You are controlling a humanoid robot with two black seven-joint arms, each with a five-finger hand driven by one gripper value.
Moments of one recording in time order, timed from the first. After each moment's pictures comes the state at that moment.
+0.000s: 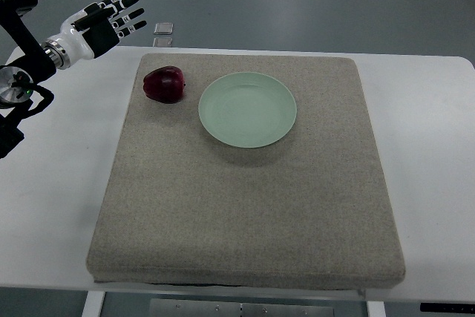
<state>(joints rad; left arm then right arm) -0.97 0.38 -0.71 -0.43 -0.09 -0.52 0.09 0.01 0.00 -0.03 0.10 0.01 0.00 -0.04</state>
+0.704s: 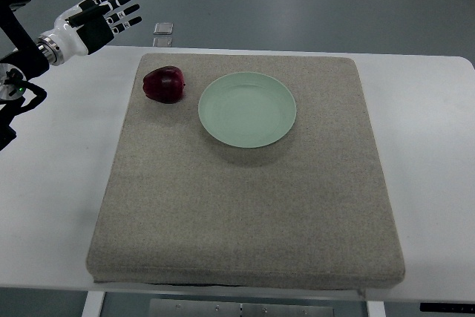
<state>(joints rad) -0.98 0.41 -0.71 -0.44 0.00 -0.53 0.06 0.01 0.00 -0.03 0.10 0.01 0.00 -0.04</state>
